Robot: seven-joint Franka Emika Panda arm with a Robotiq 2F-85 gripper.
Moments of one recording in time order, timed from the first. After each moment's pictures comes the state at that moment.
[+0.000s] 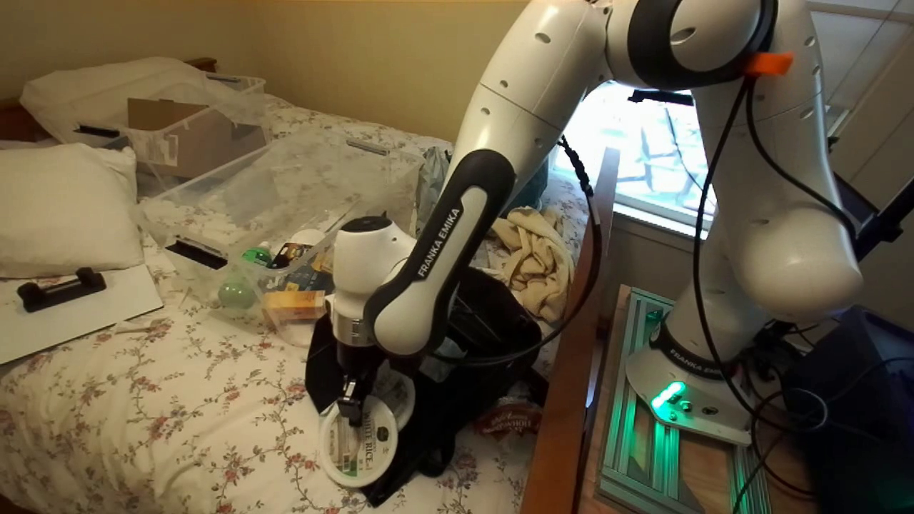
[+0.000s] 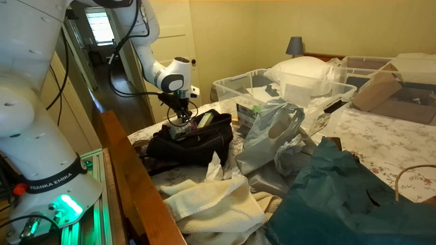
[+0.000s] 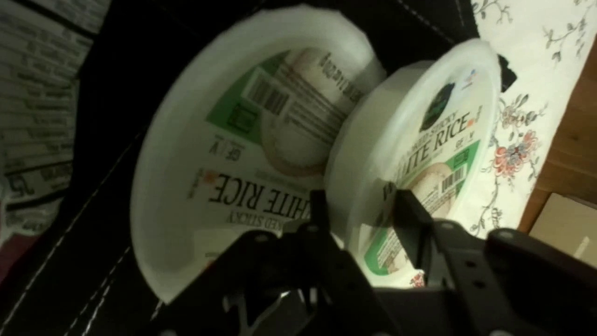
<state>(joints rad) 0.15 0.60 0.35 -2.17 0.17 2.80 -0.02</state>
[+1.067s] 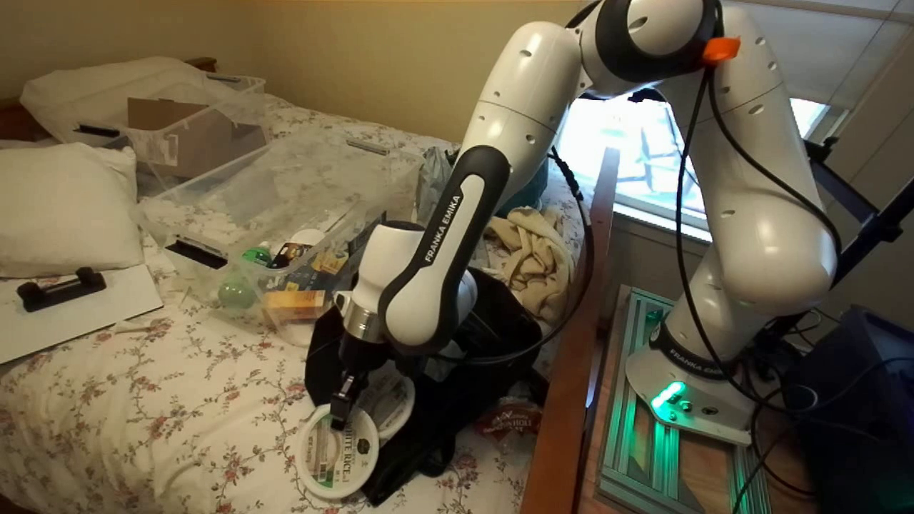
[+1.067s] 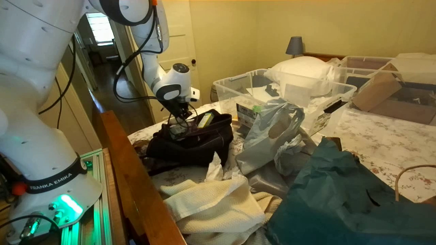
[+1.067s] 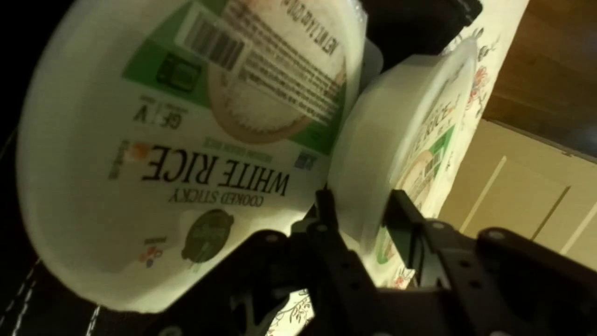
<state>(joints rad) -0.17 0.73 0.66 -2.24 0.22 3.09 -0.18</state>
